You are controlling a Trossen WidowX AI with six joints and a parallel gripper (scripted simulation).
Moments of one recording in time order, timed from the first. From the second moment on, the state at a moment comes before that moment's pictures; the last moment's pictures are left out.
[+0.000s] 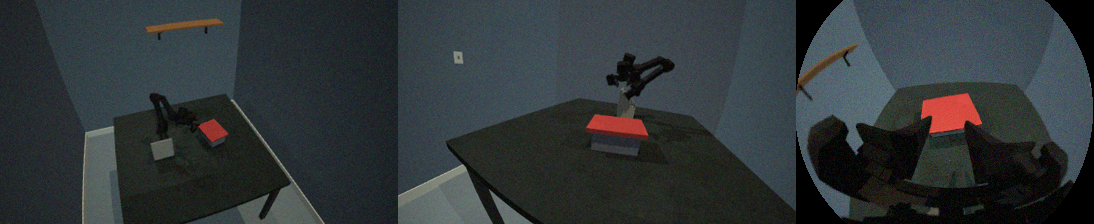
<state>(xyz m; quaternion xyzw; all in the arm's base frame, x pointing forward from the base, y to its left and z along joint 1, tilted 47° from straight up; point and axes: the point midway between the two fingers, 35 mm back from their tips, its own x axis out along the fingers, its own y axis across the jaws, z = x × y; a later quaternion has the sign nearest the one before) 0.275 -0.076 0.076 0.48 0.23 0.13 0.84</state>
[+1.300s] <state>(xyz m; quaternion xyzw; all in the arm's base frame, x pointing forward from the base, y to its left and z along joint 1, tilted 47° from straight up) 0.294 -0.016 0.013 0.85 0.36 -0.04 0.38</state>
